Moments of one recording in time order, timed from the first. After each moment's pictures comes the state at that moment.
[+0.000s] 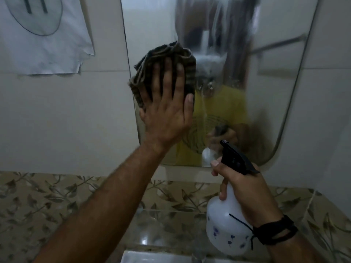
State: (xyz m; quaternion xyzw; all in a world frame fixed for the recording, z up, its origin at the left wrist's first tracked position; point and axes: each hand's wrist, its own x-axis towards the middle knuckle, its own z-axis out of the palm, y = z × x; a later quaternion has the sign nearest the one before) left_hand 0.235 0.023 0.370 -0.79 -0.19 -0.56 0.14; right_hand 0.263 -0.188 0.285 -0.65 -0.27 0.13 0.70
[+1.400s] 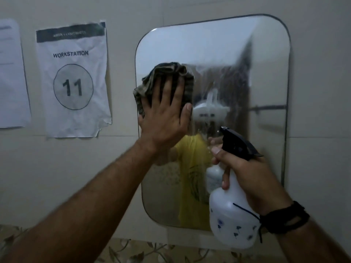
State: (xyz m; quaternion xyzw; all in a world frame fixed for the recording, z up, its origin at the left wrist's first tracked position) left_hand 0.232 0.040 0.502 -0.79 -0.17 -0.56 0.18; right_hand 0.288 -0.173 0.423 -0.57 -0.39 0.05 0.72
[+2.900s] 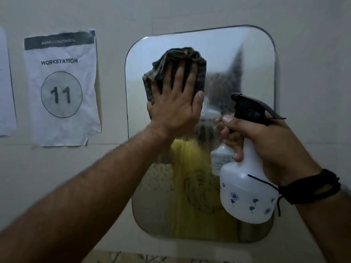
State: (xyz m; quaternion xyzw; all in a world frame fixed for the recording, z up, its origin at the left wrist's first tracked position) left_hand 0.261 0.002 0.542 -0.78 -0.13 -0.58 0.19; right_hand 0.310 -0.206 0.487 -0.55 -0.43 0.00 0.71
